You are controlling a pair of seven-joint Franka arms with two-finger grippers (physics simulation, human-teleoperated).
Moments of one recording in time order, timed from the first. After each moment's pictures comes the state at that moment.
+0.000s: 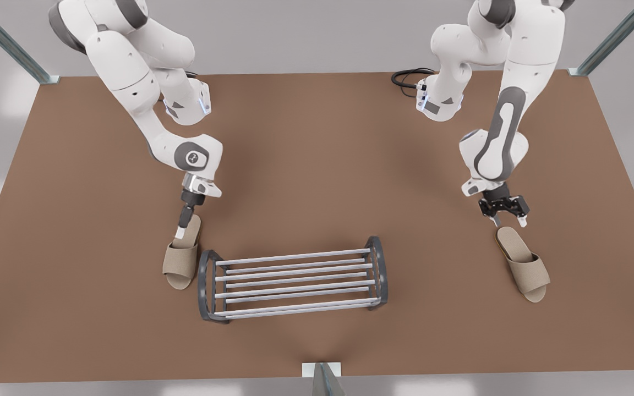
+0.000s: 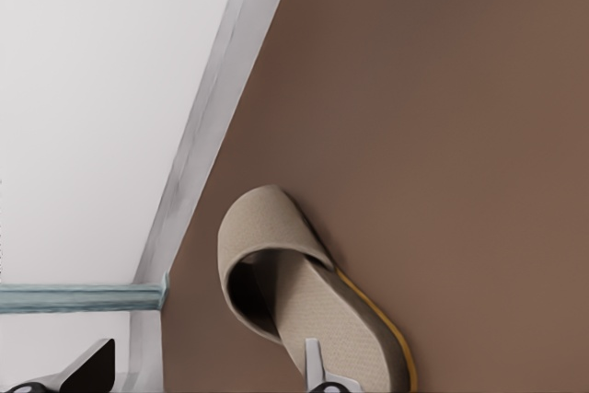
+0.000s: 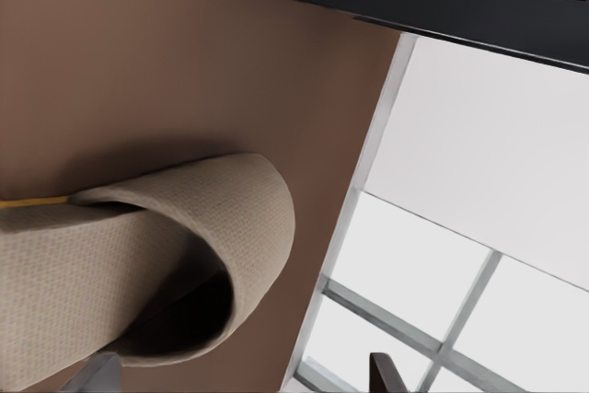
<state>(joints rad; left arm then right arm) -0.24 0.23 0.33 -2.43 2.43 2.53 -1.48 -0.12 0.34 0.44 -2.46 -2.32 2.17 0.77</state>
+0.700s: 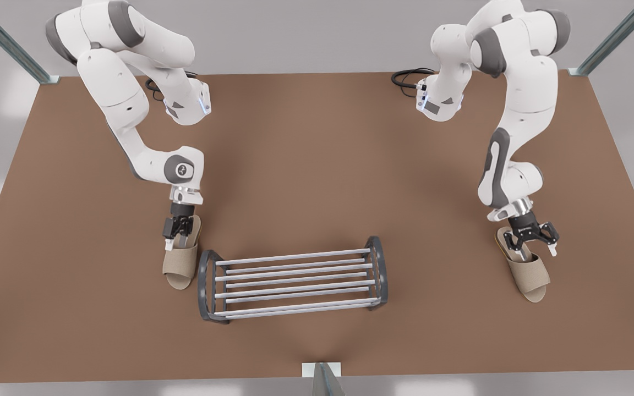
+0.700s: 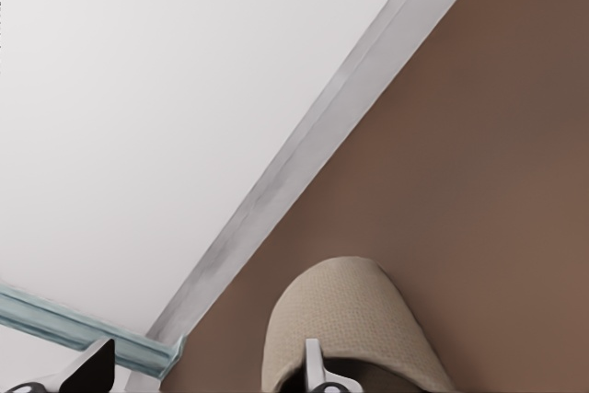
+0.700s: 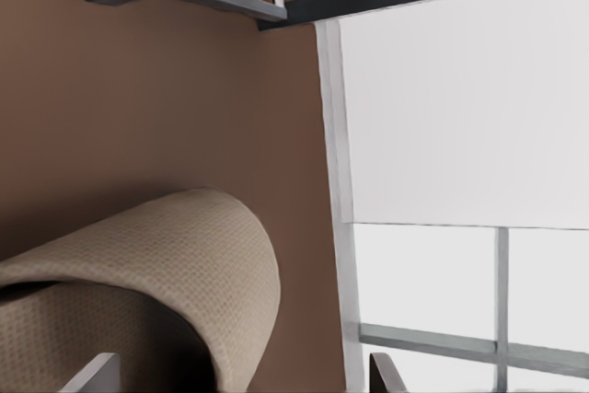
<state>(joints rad) -0.23 0.56 0.45 -2.13 2.90 2.40 -2.23 -0.11 0.43 0.30 -2.37 -2.65 2.23 1.31</state>
